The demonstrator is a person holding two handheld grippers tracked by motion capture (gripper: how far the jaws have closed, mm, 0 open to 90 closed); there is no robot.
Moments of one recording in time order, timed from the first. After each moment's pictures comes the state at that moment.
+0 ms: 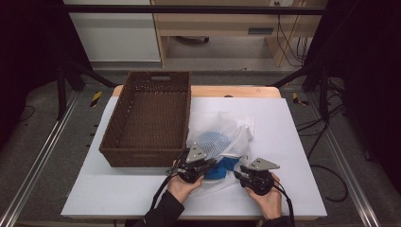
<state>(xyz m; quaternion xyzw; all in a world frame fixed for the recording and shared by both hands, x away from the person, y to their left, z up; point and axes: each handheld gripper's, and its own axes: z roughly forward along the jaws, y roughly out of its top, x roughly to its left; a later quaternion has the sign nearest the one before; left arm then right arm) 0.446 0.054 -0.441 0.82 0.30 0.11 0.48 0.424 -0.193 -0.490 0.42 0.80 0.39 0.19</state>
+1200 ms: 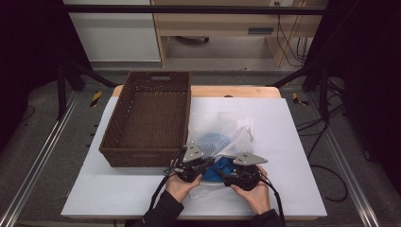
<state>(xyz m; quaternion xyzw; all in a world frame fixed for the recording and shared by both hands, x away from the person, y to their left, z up) 0.446 0.061 -0.436 0.81 0.31 0.12 0.49 0.435 -0.150 -0.470 0.38 0.80 0.43 0.18</state>
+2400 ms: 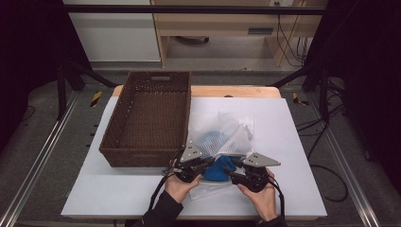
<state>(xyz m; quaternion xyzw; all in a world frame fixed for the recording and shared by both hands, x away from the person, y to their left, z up) 0.444 0.063 -0.433 0.80 0.30 0.11 0.50 0.419 -0.169 -0.452 0.38 0.77 0.49 0.16</state>
